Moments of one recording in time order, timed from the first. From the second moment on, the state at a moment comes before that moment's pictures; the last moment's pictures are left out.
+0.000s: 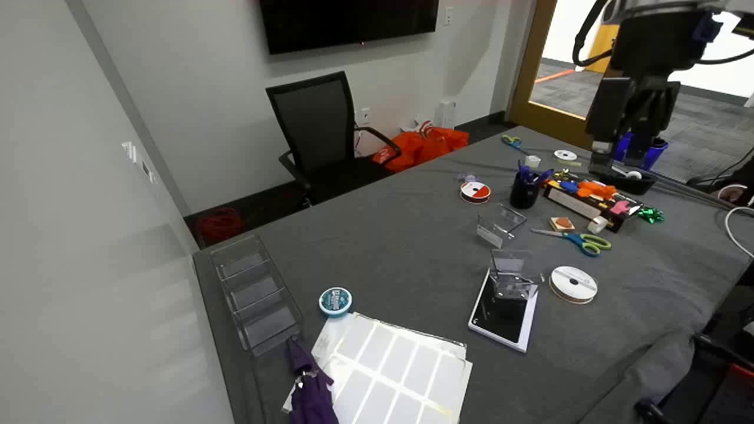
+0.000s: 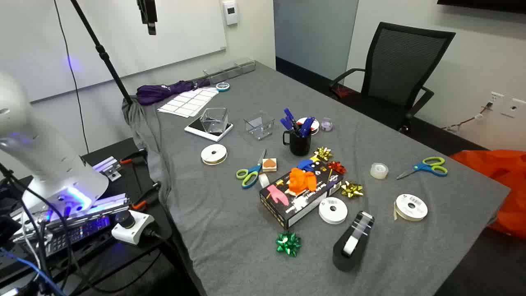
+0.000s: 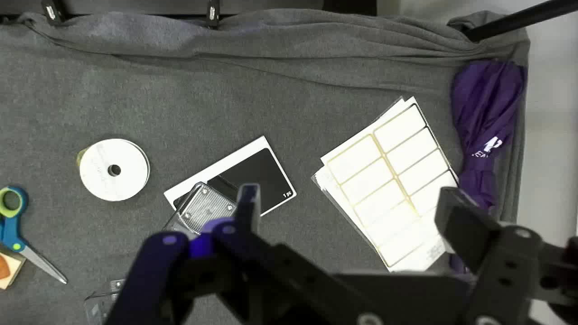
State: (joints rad) arm 0.14 -0.29 0.11 -2.09 0.26 1.66 0.23
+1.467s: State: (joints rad) arm 0.12 -0.26 0.11 -2.12 0.26 1.85 0.25
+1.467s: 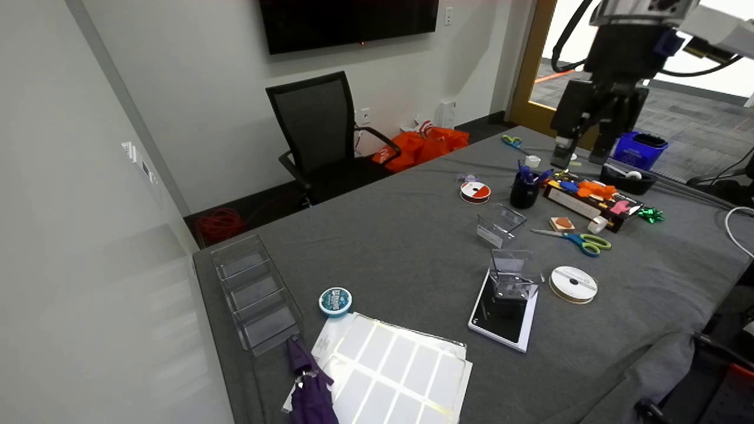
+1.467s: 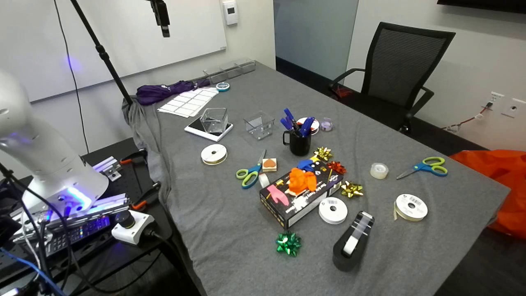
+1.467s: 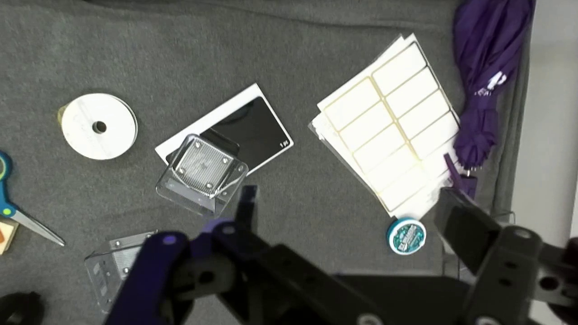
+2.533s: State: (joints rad) arm 0.04 -0.05 0.10 -2.32 -0.08 2.40 0.63
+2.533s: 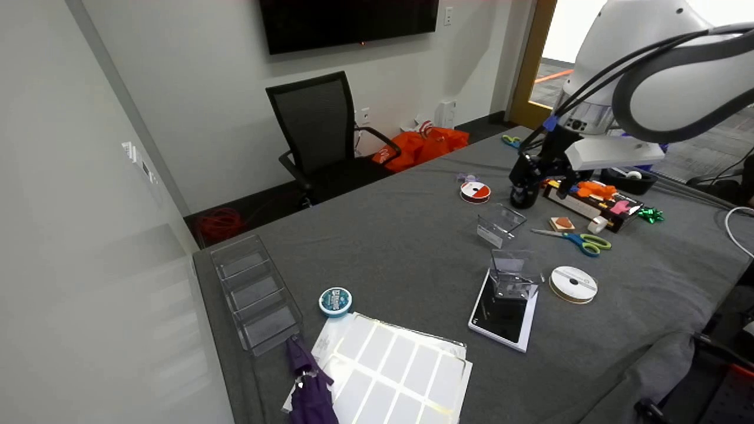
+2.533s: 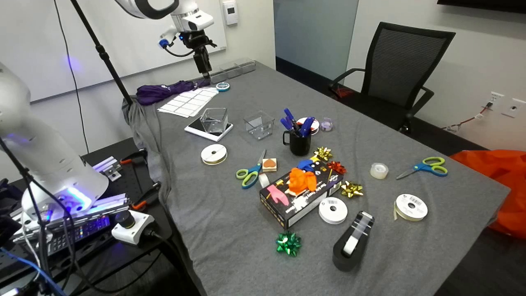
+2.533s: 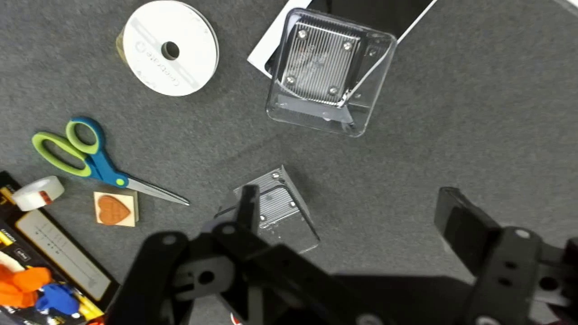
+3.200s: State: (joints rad) arm 0.04 0.00 0.09 -2.32 -0.11 2.40 0.69
